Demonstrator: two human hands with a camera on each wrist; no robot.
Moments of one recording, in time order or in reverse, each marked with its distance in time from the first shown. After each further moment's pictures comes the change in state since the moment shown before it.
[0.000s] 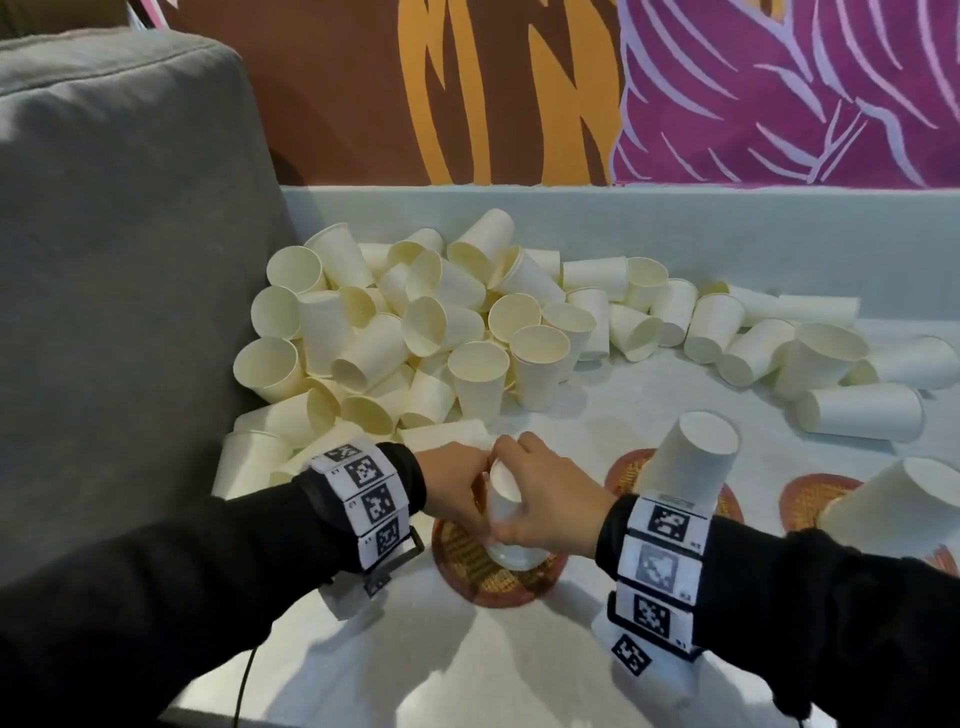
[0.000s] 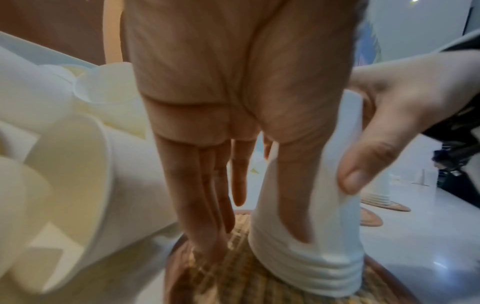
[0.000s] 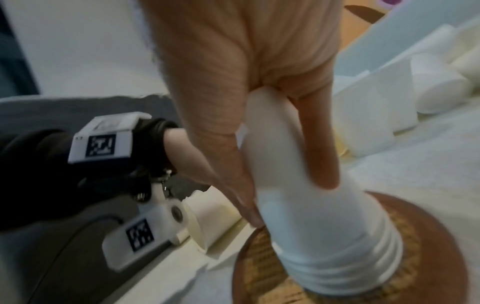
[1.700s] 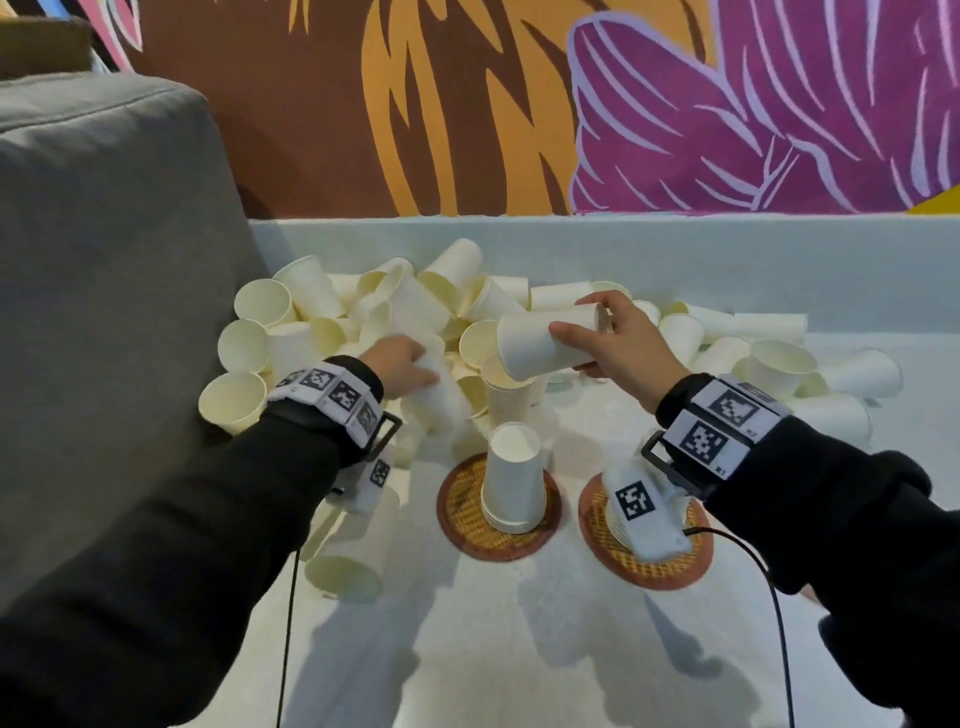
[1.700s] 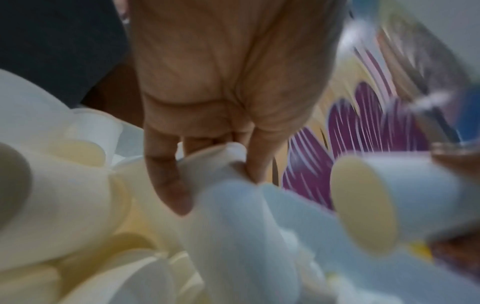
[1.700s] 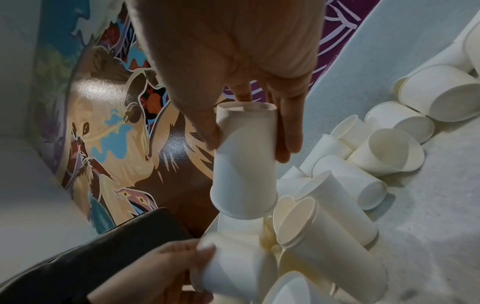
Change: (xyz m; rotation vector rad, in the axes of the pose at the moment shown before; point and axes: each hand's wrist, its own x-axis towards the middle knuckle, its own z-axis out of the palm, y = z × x) left_hand 0.034 -0.033 -0.101 -0.227 0.469 -0.315; right_hand 0.021 0.062 -0.116 0.771 0.662 0.152
